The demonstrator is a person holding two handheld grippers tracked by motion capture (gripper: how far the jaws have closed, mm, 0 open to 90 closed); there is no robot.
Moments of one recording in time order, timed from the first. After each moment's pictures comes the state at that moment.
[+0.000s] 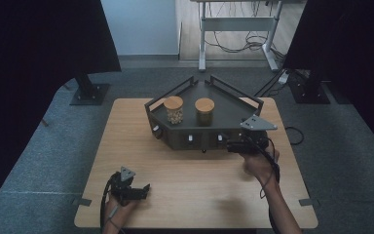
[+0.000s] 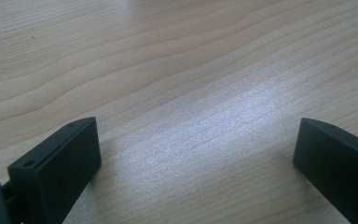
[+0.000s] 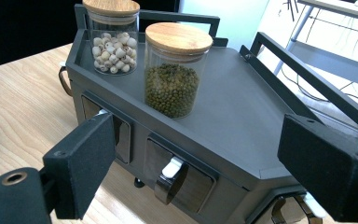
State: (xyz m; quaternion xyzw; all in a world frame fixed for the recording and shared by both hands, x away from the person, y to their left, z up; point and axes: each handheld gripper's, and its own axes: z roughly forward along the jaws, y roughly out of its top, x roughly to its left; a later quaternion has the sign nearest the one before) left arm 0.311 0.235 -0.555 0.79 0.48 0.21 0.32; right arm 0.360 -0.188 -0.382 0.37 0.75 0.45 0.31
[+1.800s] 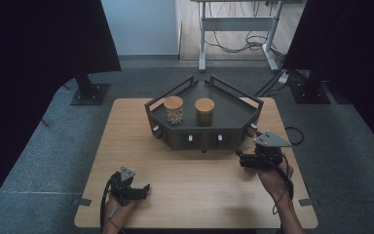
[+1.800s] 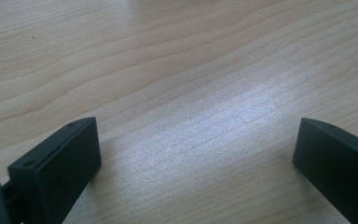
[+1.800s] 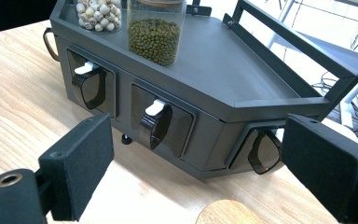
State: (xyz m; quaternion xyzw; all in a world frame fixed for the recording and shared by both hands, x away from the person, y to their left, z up) left arm 0.311 0.235 -0.555 0.79 0.48 0.21 0.32; right arm 0.327 -0.222 -0.408 0.39 0.75 0.43 0.32
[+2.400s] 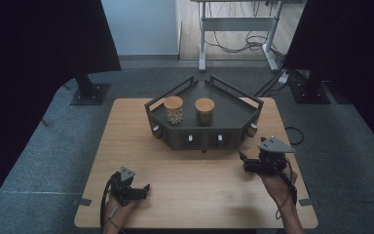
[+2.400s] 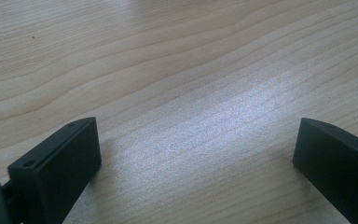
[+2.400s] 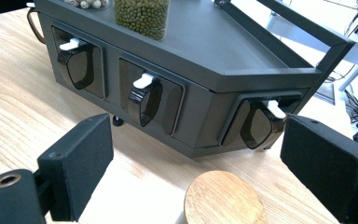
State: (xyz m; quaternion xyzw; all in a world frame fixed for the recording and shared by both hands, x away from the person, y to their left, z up) left arm 0.311 0.235 -0.555 0.79 0.48 0.21 0.32; right arm 0.320 -0.235 -0.425 0.41 0.75 0.41 0.32
